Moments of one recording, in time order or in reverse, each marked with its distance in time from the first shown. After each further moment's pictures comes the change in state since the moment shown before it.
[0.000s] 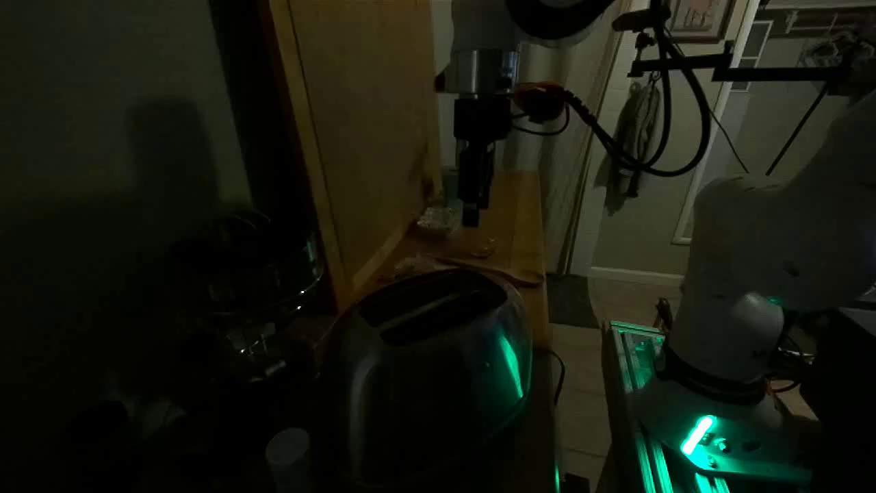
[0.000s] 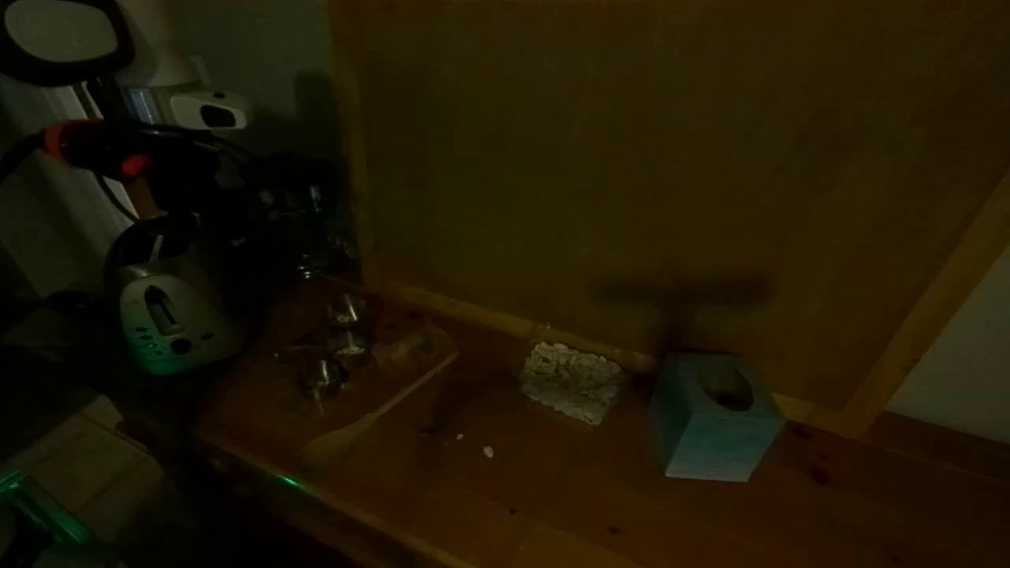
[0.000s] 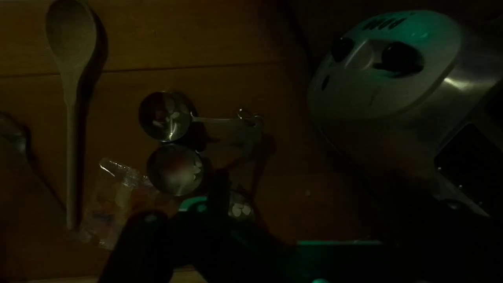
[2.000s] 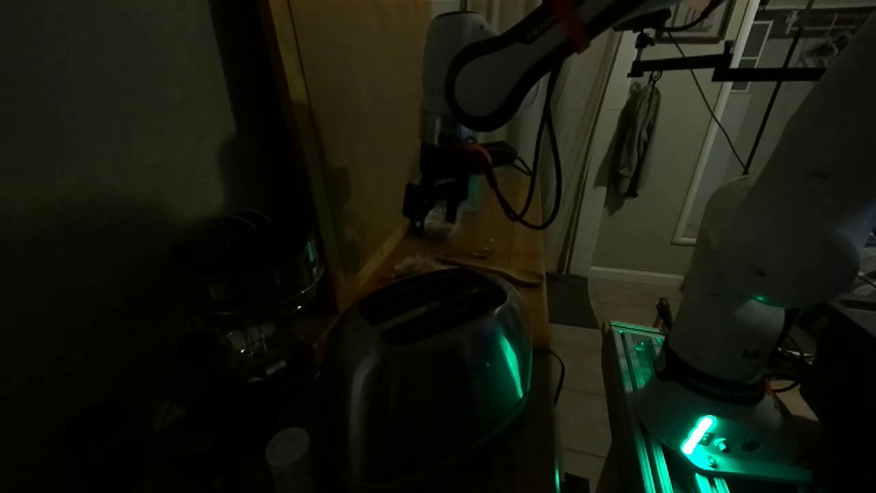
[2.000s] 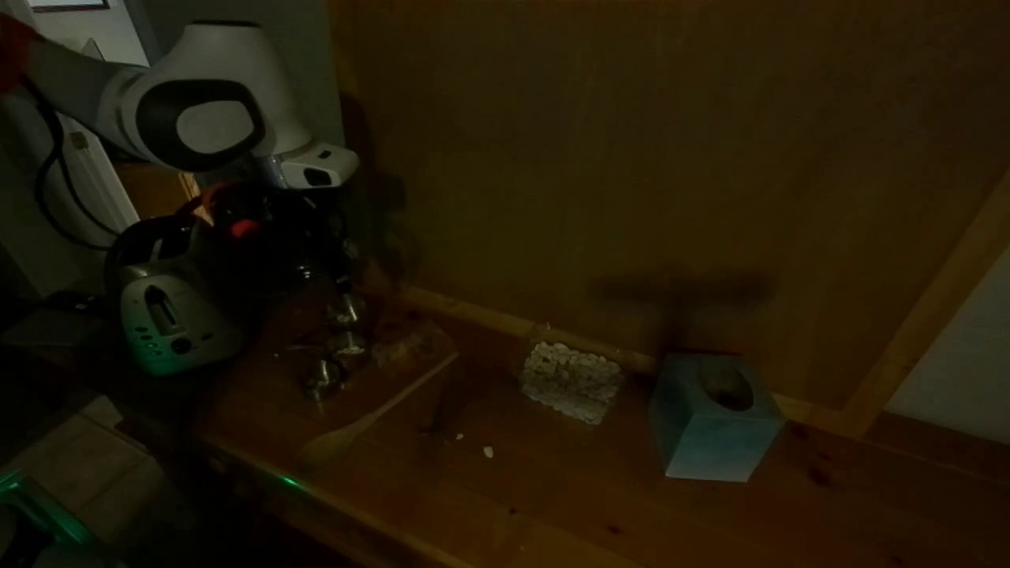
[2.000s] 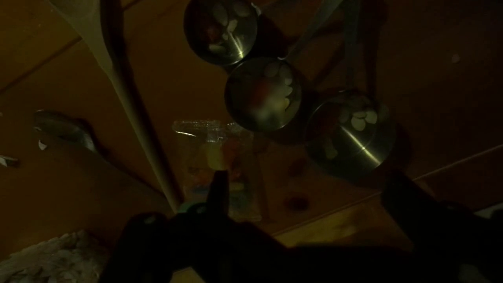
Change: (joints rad) arm -0.179 0.321 0.003 0.038 -0.116 0.422 0.335
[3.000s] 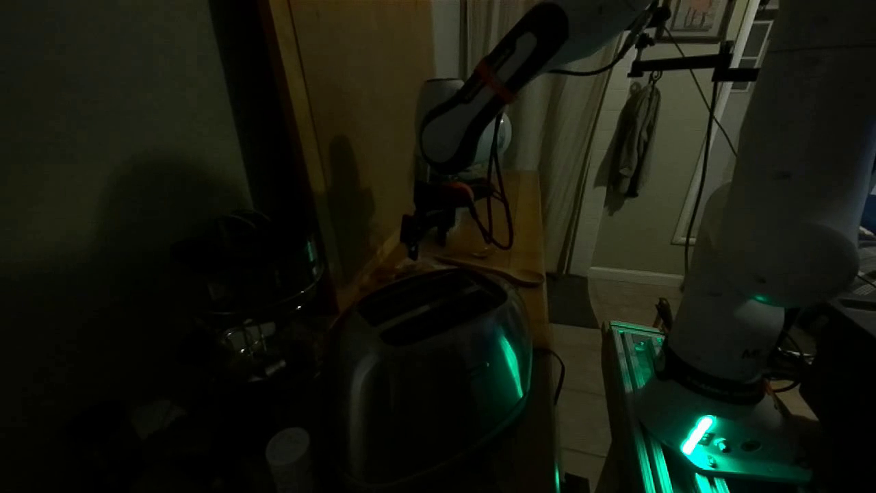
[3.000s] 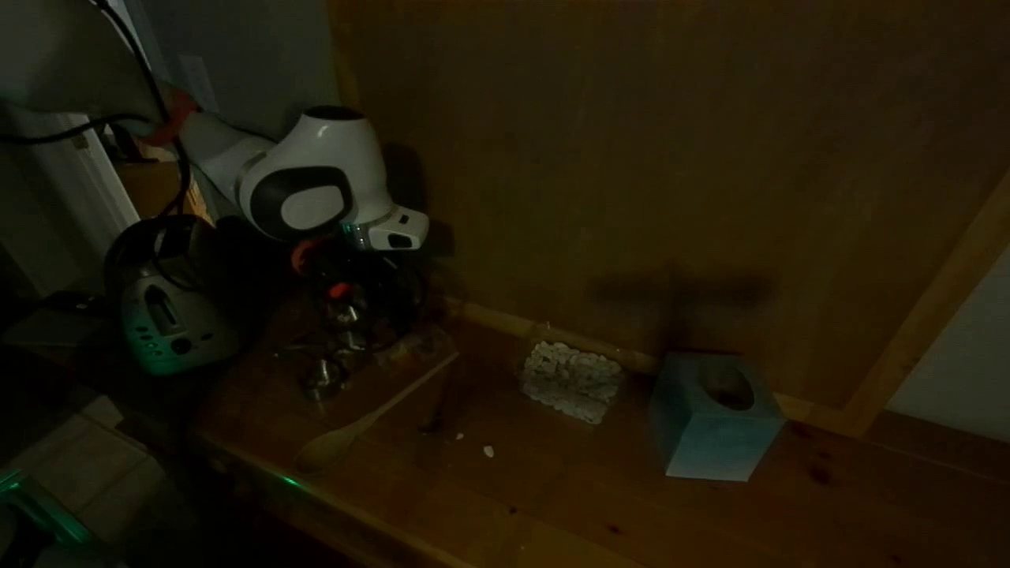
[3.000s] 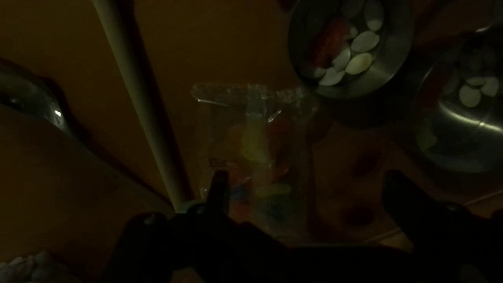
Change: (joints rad) arm 0.002 0.323 -0.135 0.112 0.086 0.178 -0.228
